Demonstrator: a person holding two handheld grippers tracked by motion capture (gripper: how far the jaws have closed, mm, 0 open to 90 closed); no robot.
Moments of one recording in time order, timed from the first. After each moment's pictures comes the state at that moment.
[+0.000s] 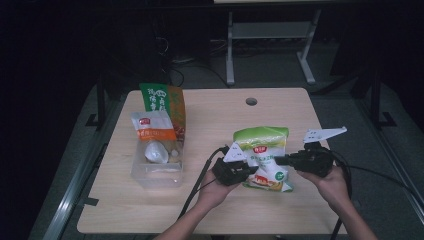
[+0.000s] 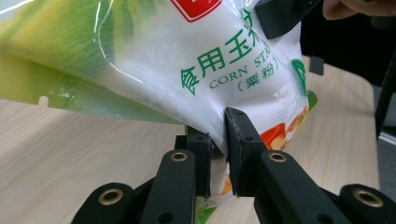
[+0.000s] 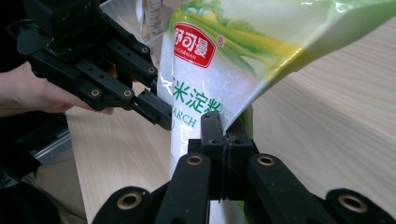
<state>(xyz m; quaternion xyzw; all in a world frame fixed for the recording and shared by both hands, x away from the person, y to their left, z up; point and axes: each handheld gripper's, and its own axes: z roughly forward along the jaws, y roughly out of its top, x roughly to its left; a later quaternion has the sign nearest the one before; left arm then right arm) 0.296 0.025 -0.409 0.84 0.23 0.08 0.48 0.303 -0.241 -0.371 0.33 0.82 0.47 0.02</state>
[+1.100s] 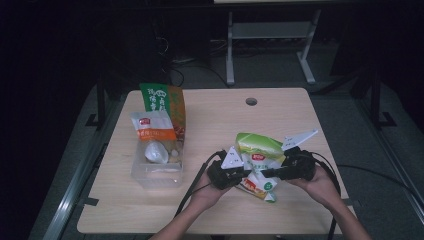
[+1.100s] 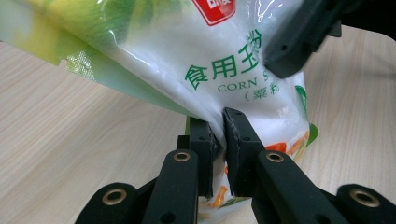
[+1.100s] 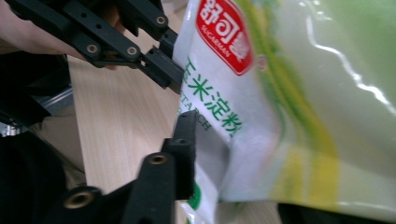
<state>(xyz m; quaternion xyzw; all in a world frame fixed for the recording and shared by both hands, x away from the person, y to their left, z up) 0.292 0.038 -0.416 0.87 0.20 0.11 0.44 0.312 -0.207 -0.392 0.28 0.87 0.40 -0.02</state>
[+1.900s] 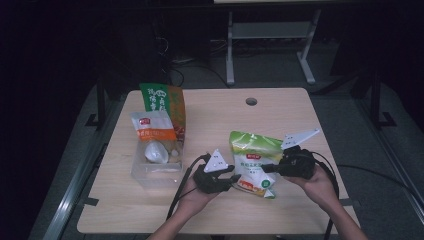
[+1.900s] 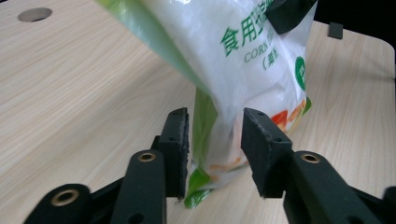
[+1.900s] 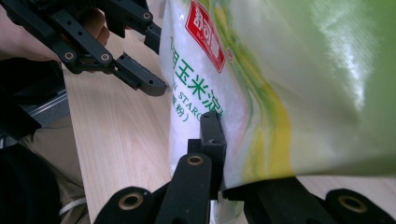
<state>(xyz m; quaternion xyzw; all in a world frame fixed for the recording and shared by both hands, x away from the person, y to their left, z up) 0.281 0.074 -0.418 0.85 0.24 0.10 0.46 0.305 -0.201 -0.379 0.29 0.87 0.41 0.00</state>
